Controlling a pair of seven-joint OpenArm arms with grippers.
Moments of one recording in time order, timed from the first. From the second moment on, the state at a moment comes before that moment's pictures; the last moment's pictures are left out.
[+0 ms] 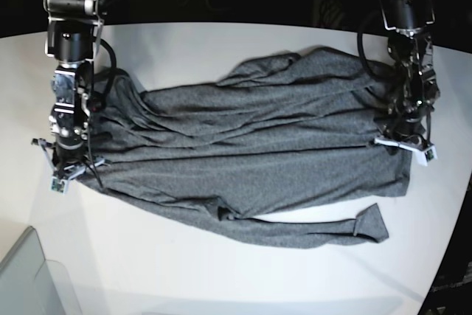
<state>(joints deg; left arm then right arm) -4.0 -14.7 -14.7 68.3 -25.8 0.7 24.5 14.2 11.6 11.0 57.5 0.1 -7.7 -13.9</state>
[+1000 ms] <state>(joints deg) -27.6 -17.9 -14.3 37.6 -25.3 0.3 16.8 7.2 10.2 10.8 63.1 0.2 -7.6 -13.5</state>
